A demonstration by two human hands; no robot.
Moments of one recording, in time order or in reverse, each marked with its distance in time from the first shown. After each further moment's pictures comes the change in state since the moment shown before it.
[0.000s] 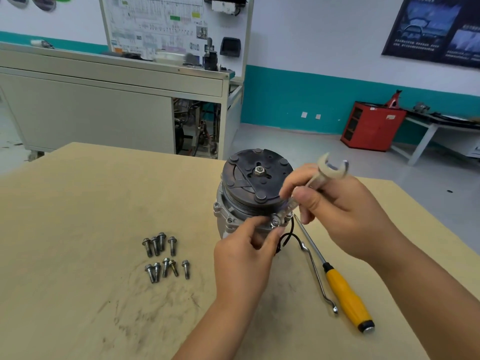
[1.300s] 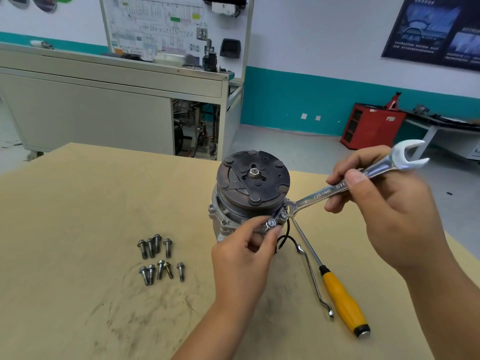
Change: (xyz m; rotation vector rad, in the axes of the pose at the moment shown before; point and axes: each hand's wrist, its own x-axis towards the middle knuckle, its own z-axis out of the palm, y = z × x) left_hand -0.001 0.010 0.006 -0.127 0.088 0.013; right_hand -0.018 -0.004 -0.025 0.034 0.332 0.017
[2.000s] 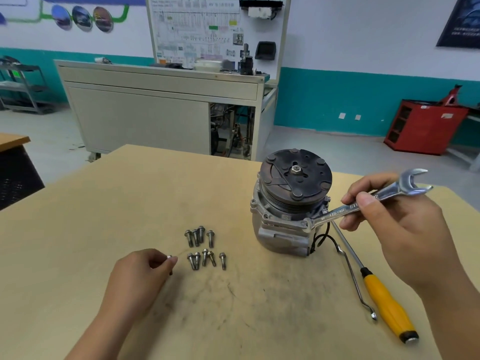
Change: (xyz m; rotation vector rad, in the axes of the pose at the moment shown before) left_hand 0.023 -0.055 -0.197 0.841 -0.112 -0.474; right_hand -0.020 0.006 0.029 0.091 -0.009 0.083
